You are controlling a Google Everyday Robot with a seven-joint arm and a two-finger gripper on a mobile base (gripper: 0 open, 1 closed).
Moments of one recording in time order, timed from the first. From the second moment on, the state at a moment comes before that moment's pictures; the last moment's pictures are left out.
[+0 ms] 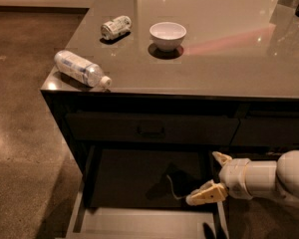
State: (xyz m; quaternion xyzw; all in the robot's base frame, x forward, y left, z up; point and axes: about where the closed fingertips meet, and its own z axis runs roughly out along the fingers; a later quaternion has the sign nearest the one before) arm 0.432 -0.172 0.651 -0.39 0.83 0.20 0.34
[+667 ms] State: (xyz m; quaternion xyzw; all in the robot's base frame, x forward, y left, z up) arm 0.431 -0.159 0.626 -0.40 0.80 0.22 0.37
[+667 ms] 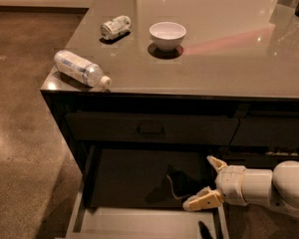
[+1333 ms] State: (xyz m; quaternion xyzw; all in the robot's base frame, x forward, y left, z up) arm 0.446 -0.128 0.555 -0.41 0.80 0.19 0.40
